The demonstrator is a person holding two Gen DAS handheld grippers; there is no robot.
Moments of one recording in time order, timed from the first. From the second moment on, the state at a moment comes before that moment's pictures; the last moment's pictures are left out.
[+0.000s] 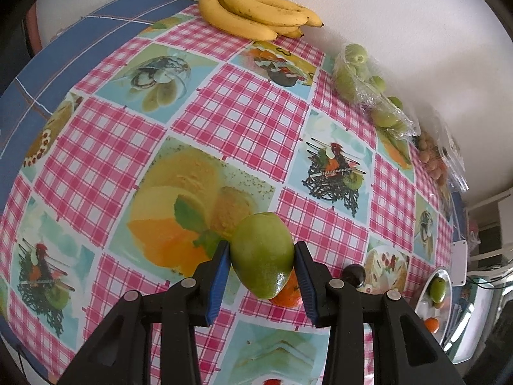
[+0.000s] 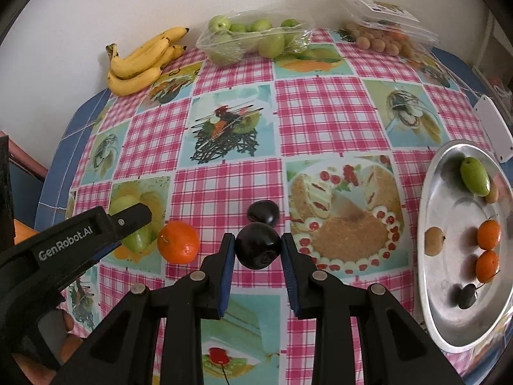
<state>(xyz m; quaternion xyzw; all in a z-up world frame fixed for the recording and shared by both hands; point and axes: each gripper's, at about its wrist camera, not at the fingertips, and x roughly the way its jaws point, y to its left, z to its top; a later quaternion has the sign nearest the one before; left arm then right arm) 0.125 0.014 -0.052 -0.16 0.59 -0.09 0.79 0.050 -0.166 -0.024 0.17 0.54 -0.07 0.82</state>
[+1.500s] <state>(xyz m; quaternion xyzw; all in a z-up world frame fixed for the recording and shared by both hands) 0.052 -0.186 0.004 0.01 0.53 -0.27 0.80 -0.054 -0.380 -0.002 0.33 0.46 -0.26 0.79</state>
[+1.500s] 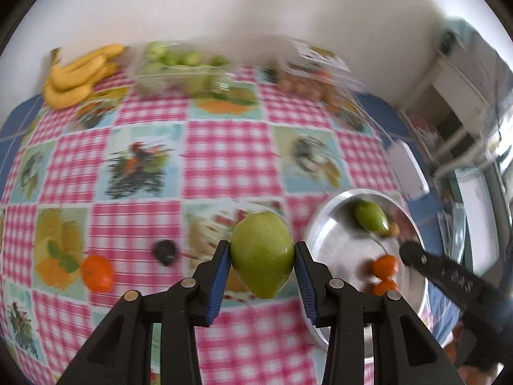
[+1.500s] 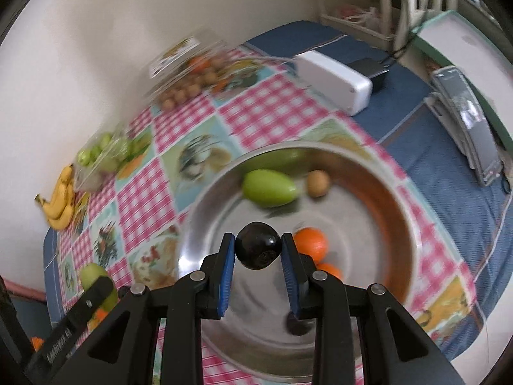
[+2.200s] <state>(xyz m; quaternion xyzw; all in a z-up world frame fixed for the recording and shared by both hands) 0.010 -0.247 -0.029 0.08 0.56 -0.33 0.76 -0.054 -0.383 -0.027 0.34 0.50 -0.22 0.77</state>
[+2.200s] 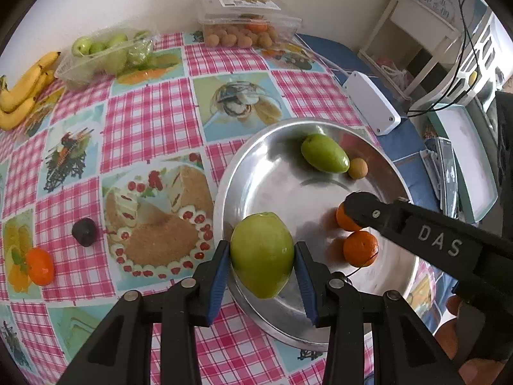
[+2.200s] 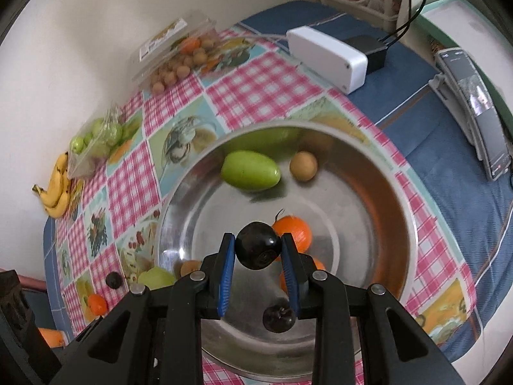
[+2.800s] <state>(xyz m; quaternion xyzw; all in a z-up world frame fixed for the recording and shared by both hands) 0.009 -0.251 -0.034 0.08 0.57 -0.33 0.75 -0.046 -0.374 -0.032 0.33 0.51 -0.20 0.76</state>
